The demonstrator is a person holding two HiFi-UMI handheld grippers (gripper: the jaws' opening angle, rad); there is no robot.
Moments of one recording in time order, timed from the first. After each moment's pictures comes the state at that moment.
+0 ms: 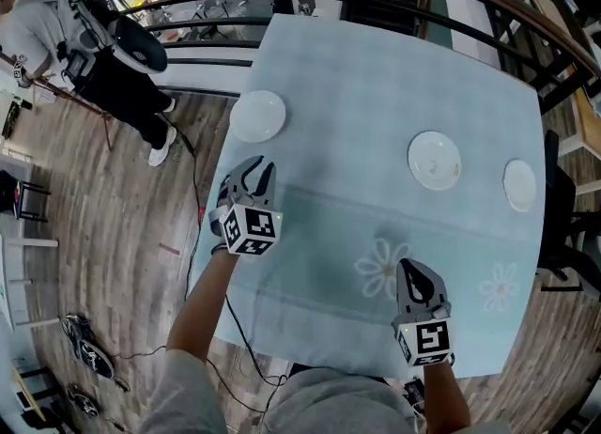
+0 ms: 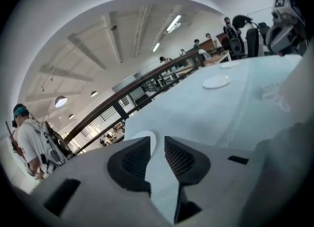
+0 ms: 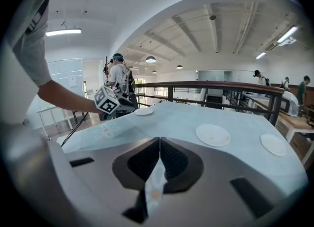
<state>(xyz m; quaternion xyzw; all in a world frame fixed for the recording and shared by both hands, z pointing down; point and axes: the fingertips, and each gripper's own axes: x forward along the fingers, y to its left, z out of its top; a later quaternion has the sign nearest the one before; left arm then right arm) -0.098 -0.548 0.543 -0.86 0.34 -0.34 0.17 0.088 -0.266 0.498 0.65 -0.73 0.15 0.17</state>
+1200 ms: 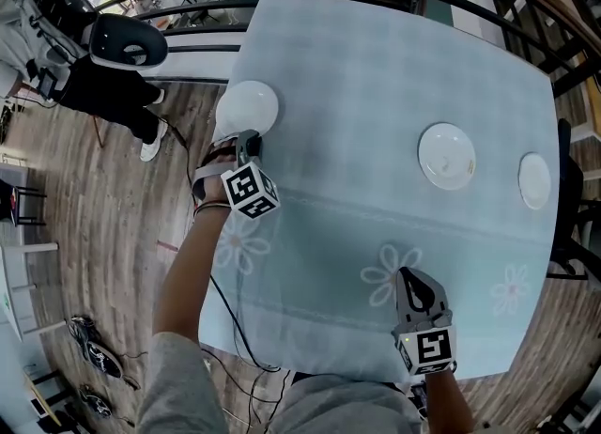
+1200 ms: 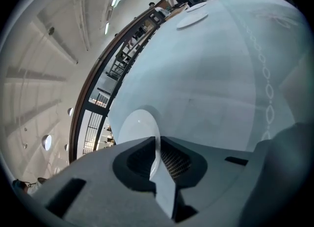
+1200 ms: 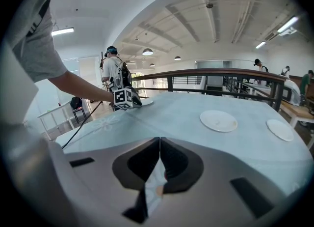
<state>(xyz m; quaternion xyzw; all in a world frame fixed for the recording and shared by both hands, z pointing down) -0.094 -0.636 0.628 -0.75 0.21 -0.55 0.30 0.076 -0.277 0.536 0.64 -0.72 0.21 0.18</state>
